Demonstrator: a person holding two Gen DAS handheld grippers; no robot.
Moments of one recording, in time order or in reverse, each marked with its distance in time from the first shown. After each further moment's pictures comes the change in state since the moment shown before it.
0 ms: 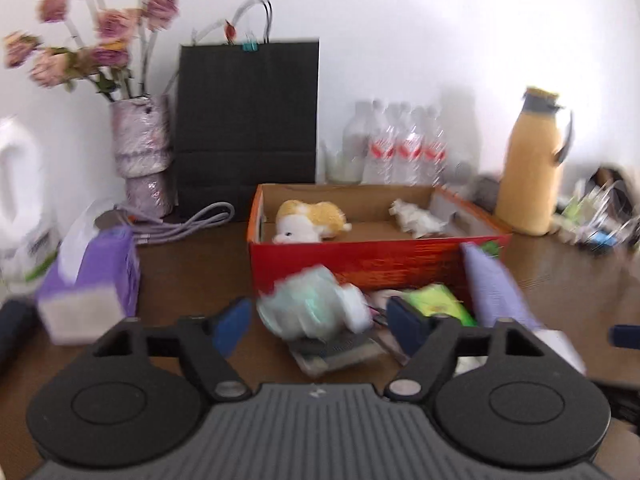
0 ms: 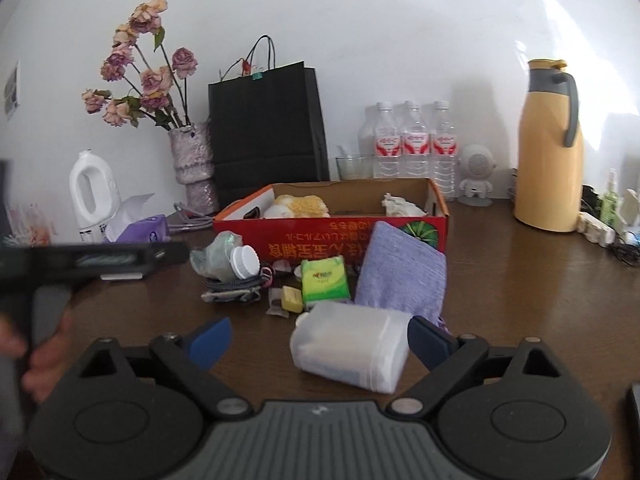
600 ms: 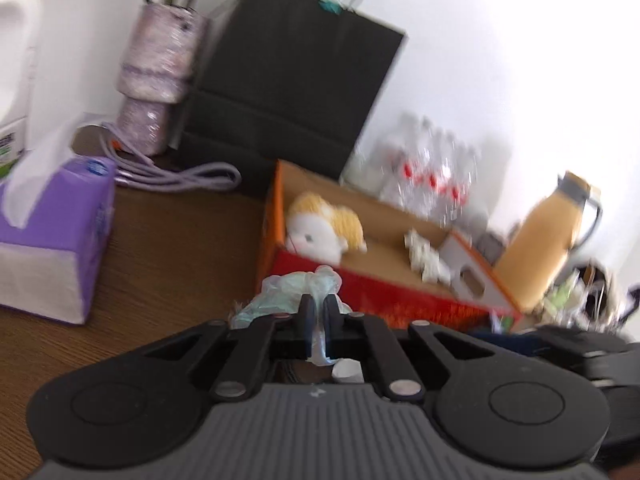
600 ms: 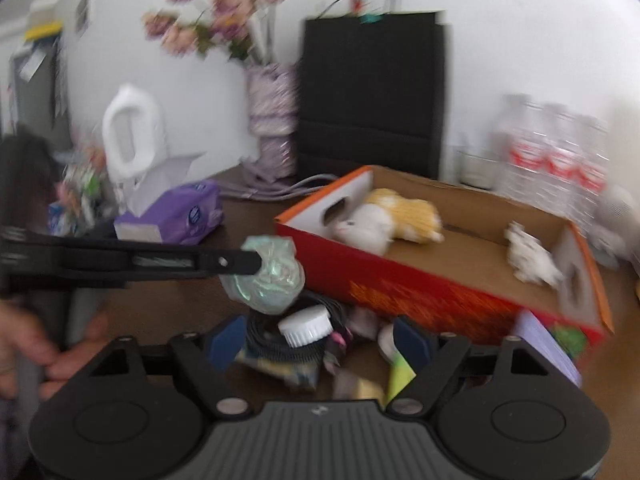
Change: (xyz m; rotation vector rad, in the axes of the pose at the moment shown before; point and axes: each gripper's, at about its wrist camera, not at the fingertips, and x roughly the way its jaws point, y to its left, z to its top) left arm 0.048 0.083 0.001 -0.393 0.006 -0.144; right arm 0.162 0.056 0.080 -0.251 0.195 0.232
